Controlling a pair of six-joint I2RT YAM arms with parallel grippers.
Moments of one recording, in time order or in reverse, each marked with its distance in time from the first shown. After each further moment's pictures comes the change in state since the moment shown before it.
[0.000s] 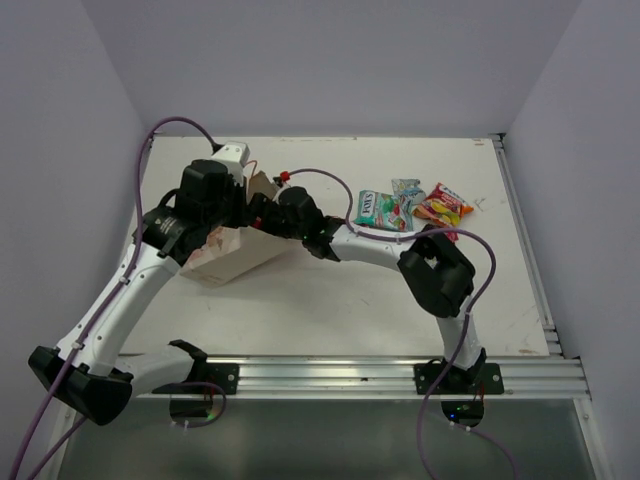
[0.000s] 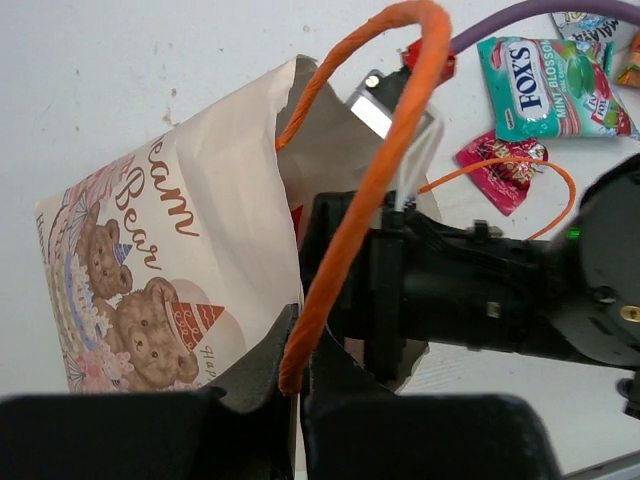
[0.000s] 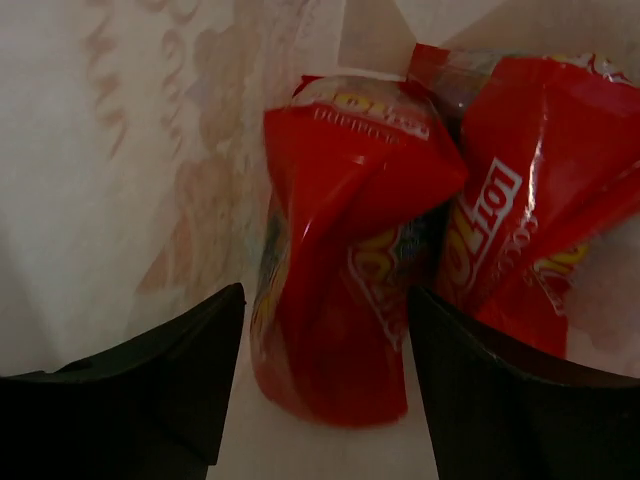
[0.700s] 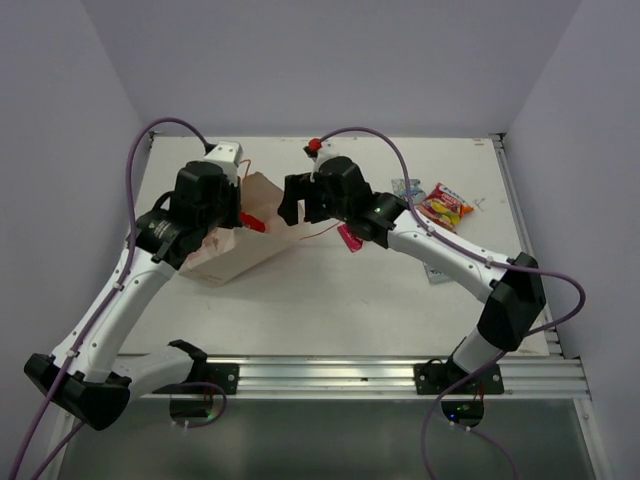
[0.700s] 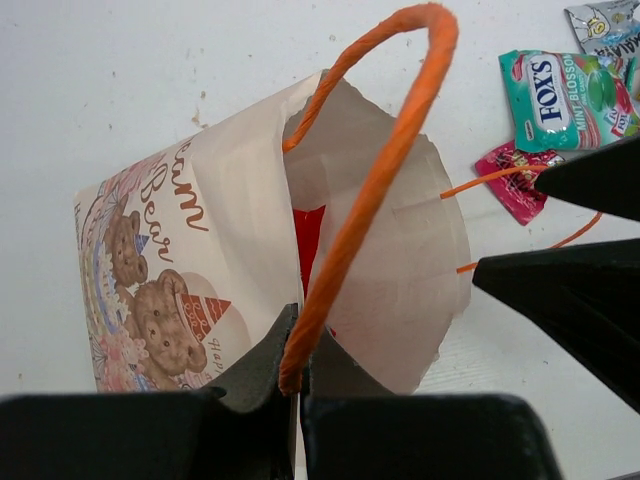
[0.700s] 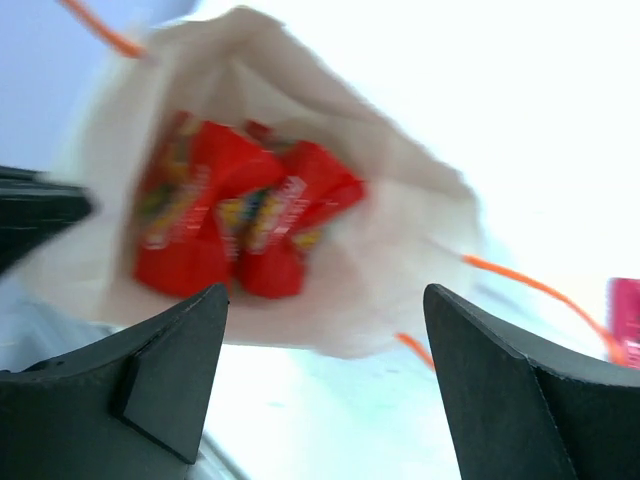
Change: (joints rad) left arm 0.000 -0.030 0.003 -0.015 -0.064 -0.003; right arm -0.073 -0.425 0.010 -0.551 0.268 -0.669
